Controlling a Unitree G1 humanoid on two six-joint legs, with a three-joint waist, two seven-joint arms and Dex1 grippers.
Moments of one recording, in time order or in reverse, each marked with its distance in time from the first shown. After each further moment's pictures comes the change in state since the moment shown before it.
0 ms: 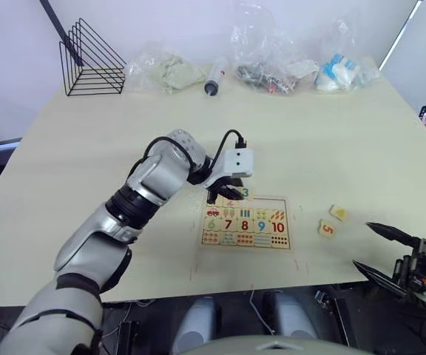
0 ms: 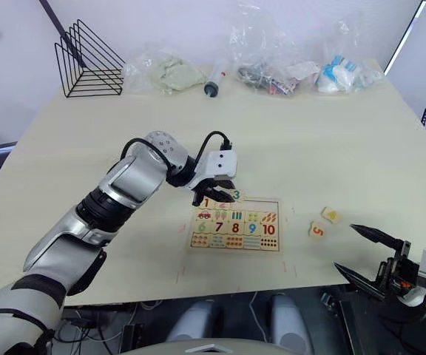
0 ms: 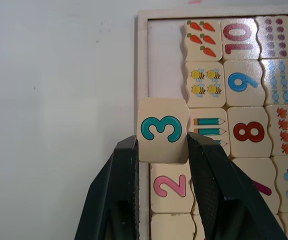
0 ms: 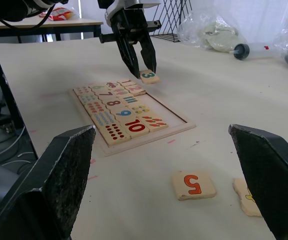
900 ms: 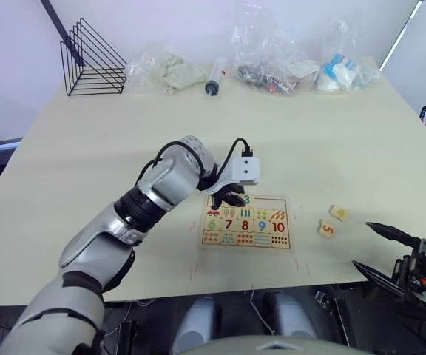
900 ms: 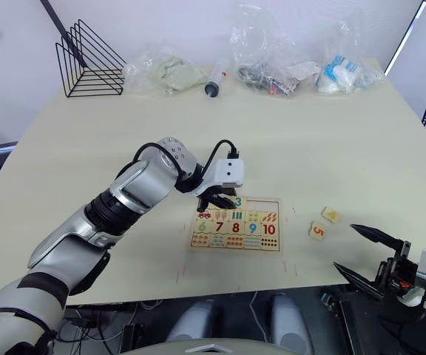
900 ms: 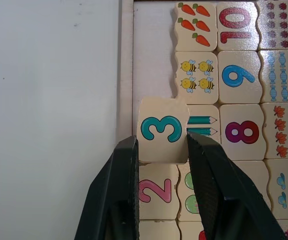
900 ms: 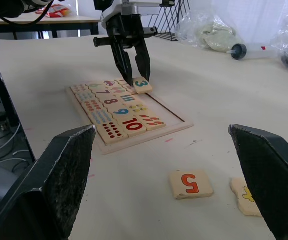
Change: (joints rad) left arm -0.008 -0.020 -0.067 -0.037 0.038 0.101 0.023; right arm 0.002 0.005 0.002 0.000 -0.012 -0.019 -0.019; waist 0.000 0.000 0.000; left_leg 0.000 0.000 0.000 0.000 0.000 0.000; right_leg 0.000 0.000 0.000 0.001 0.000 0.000
